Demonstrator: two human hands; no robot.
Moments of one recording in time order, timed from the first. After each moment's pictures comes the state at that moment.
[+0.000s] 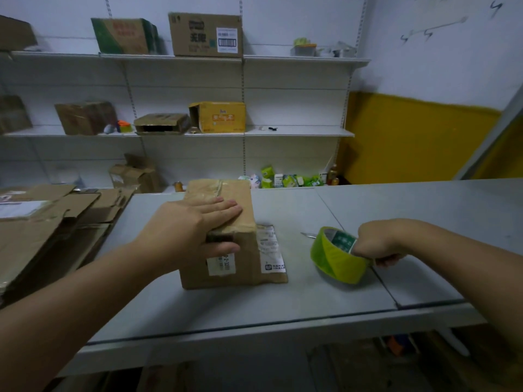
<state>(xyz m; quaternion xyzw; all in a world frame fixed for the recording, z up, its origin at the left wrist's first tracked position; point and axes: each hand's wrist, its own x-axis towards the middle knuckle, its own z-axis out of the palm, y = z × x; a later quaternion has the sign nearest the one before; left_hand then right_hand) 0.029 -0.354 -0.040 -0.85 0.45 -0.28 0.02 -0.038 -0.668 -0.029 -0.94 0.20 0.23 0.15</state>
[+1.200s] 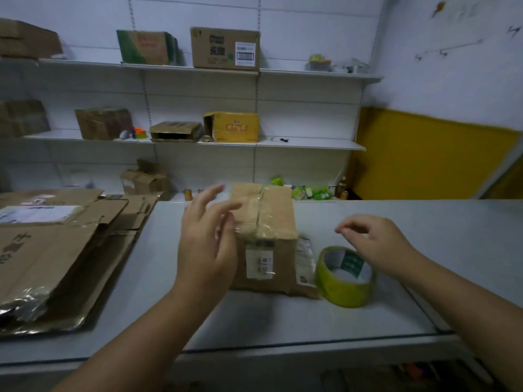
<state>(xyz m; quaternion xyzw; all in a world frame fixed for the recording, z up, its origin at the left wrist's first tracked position) -0.007 -0.357 -0.056 -0.77 0.23 -0.33 -0.49 -0.021 -0.629 -0.051 -0.94 -0.01 -0.21 0.28</state>
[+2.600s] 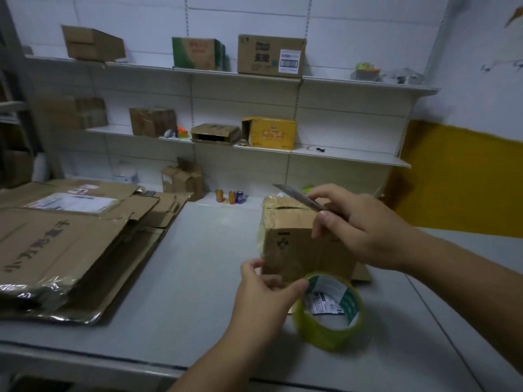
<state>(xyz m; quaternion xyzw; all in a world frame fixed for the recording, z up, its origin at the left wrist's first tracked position) -0.012 -0.406 -0.085 -0.71 -0.04 0.05 -0.70 0.010 -0.567 0.018 -0.92 -0.29 -0.14 0.20</state>
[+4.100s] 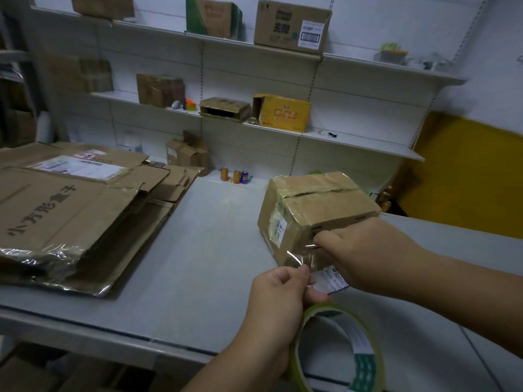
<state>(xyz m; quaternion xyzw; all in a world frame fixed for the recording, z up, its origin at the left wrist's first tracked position) -0.031 -0.407 -0.086 -0.56 -0.08 0.12 -0.82 0.025 -0.558 -0.034 -0.87 -0.41 -0.22 -0.16</state>
